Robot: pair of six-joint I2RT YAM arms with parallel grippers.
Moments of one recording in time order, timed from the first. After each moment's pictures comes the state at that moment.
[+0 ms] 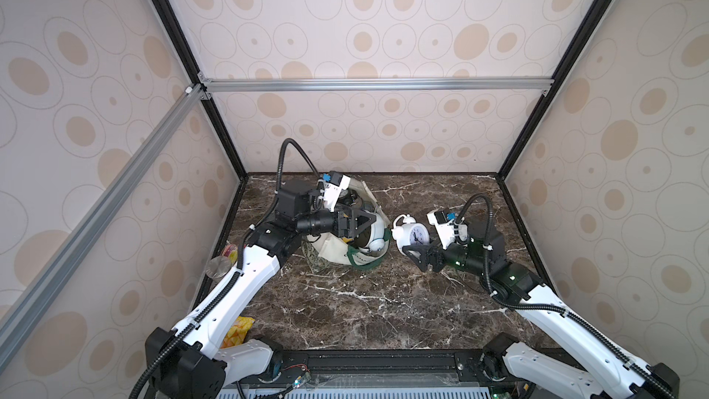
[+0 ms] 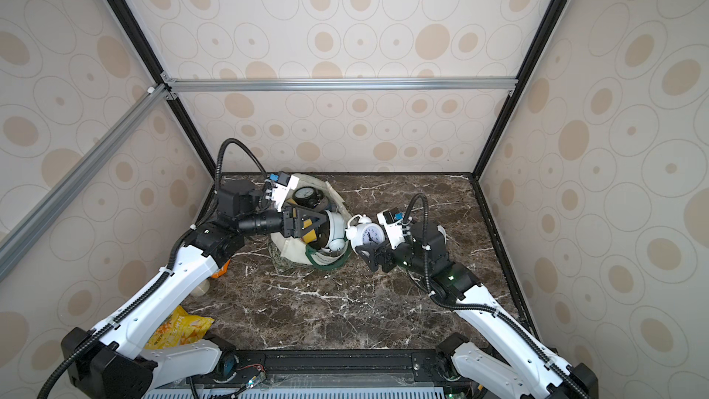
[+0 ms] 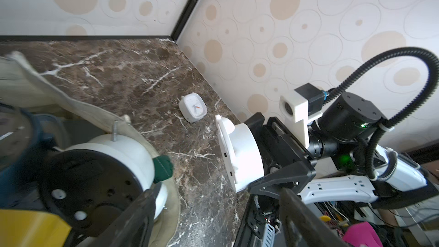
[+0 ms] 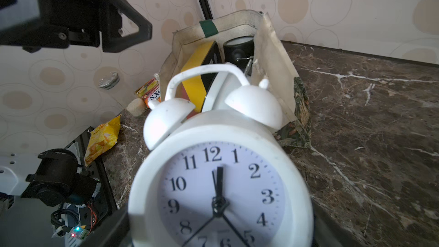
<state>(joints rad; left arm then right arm) -0.46 1.22 1.14 -0.28 0.75 -0.42 0.55 0.91 0.77 -0.24 -0.35 0.18</state>
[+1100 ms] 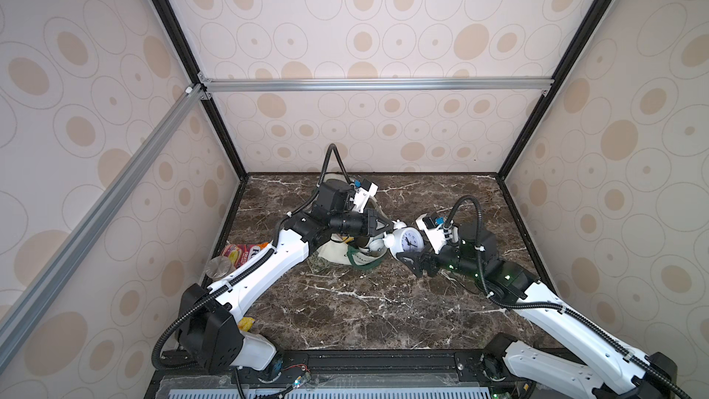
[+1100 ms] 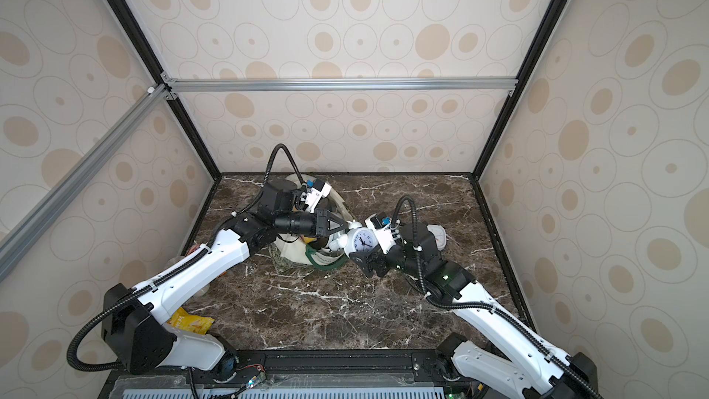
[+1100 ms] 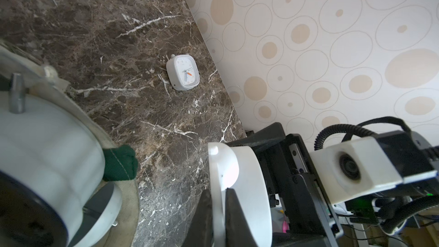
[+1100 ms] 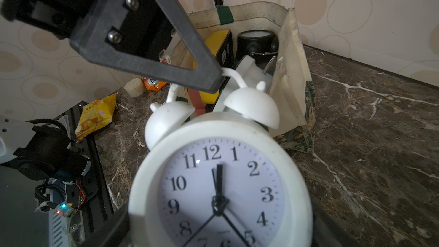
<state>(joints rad) -0.61 1.42 1.25 -0.35 0.65 -0.65 0.64 0.94 0.80 -0.28 -0.27 0.08</state>
